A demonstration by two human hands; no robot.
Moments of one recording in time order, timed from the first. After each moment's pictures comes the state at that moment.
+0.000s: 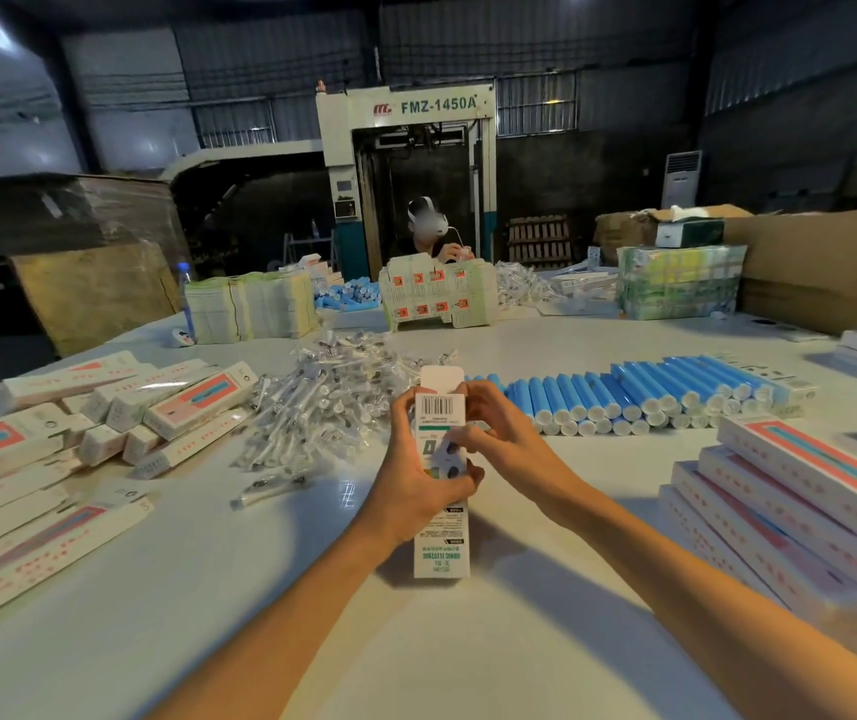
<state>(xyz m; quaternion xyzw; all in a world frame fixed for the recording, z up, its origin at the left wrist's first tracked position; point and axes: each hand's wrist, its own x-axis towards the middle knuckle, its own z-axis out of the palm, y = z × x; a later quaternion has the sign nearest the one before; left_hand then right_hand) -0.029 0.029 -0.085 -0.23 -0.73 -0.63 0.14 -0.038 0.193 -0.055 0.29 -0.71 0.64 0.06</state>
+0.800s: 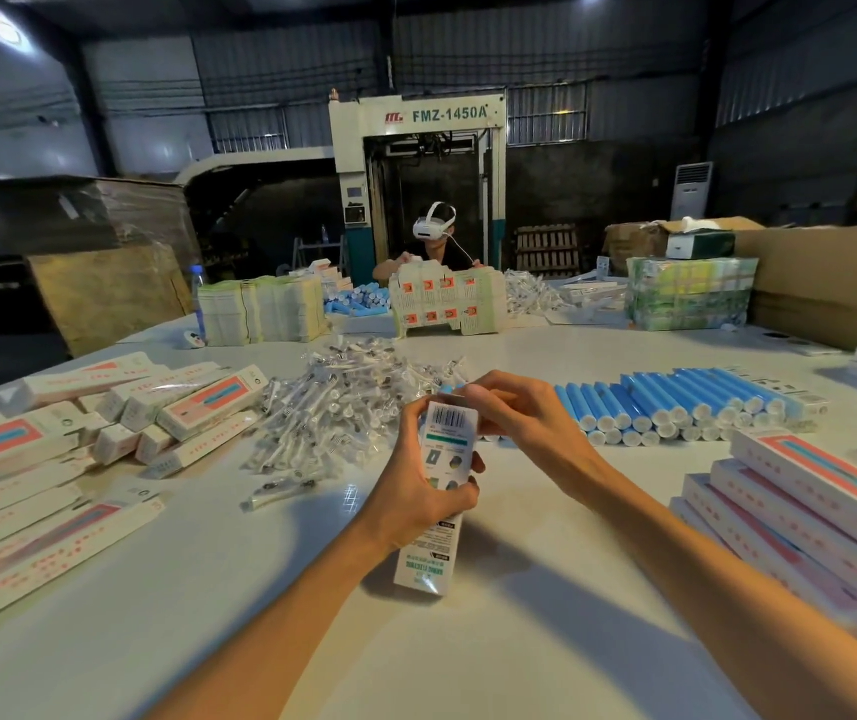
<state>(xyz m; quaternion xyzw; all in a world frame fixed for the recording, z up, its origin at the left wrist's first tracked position) -0.023 0.017 -0.078 -0.26 -0.73 -0.63 0.10 -0.048 0.202 -0.027 0.30 -0.74 0.59 0.10</state>
